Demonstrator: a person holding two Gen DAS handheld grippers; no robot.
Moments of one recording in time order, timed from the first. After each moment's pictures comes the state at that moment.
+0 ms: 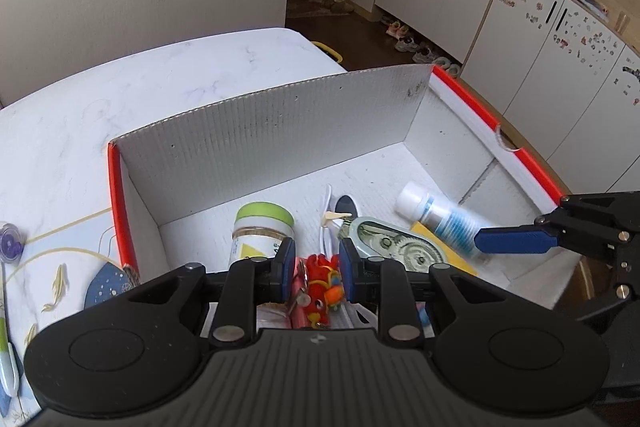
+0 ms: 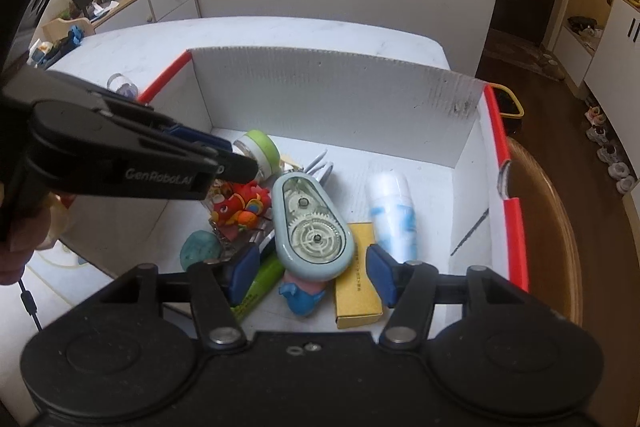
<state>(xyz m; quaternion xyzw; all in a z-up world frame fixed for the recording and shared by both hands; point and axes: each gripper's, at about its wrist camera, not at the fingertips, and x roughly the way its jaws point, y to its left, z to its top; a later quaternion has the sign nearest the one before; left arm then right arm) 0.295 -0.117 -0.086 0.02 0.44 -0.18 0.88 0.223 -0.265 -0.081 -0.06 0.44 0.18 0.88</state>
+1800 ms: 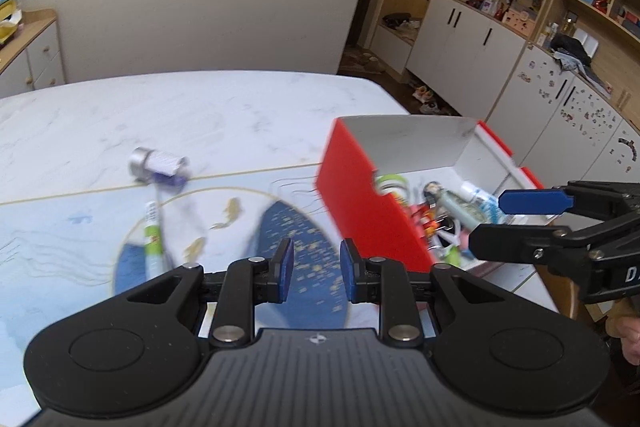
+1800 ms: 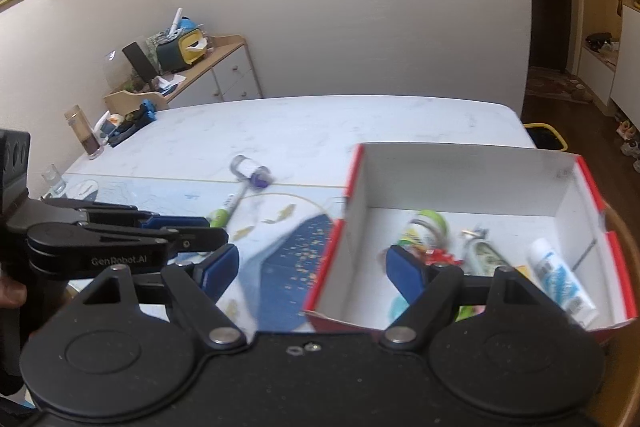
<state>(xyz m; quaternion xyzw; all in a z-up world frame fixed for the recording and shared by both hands) 0.181 0.075 -0.041 -0.06 0.38 -0.14 0.91 0.164 -0.145 -0.011 0.03 0.37 0.22 0.90</state>
